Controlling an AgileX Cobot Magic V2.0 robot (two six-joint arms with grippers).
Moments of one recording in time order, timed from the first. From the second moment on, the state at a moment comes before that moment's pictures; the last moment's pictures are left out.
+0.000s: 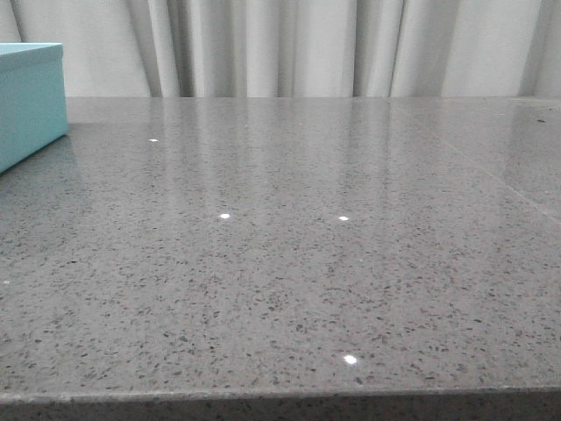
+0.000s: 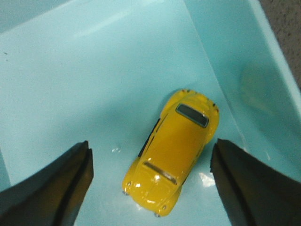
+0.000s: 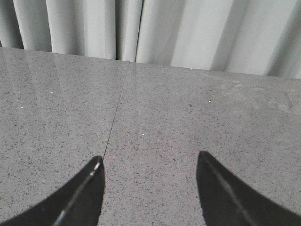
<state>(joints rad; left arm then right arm) 0.09 1.48 -1.34 -0.13 1.02 0.48 0.82 0.51 -0.71 -0.97 0.89 0.92</state>
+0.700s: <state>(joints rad) 0.09 0.71 -0.91 -0.62 0.59 0.69 0.82 0.50 -0.70 -1.04 0.87 0.92</state>
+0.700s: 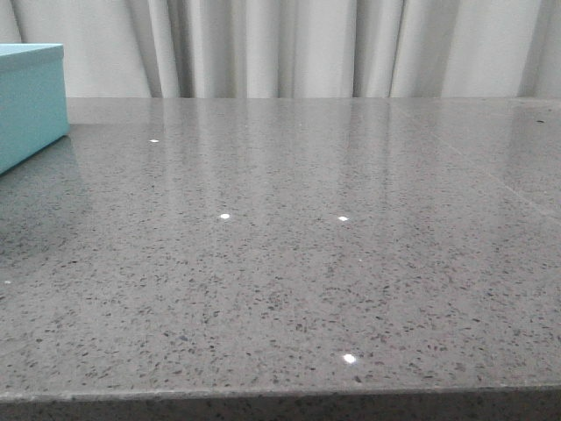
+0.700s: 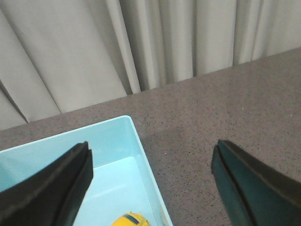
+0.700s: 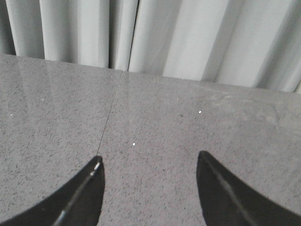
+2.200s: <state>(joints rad) 0.09 -0.01 -0.24 -0.71 0.35 0.71 0.82 0.20 -0.41 -1.16 0.75 1.01</state>
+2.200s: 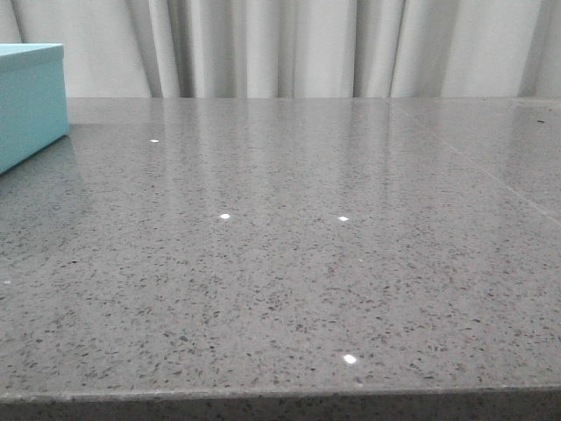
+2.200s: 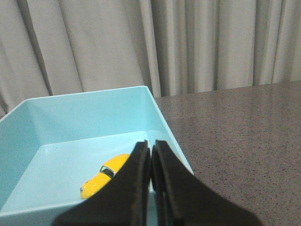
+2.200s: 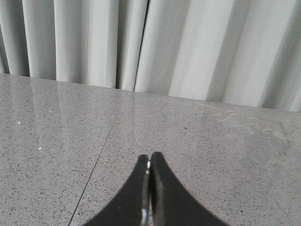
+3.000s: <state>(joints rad) 0.09 -0.01 -0.12 -0.38 0.33 0.45 0.82 0.20 -0.41 -1.16 0.75 1.01</state>
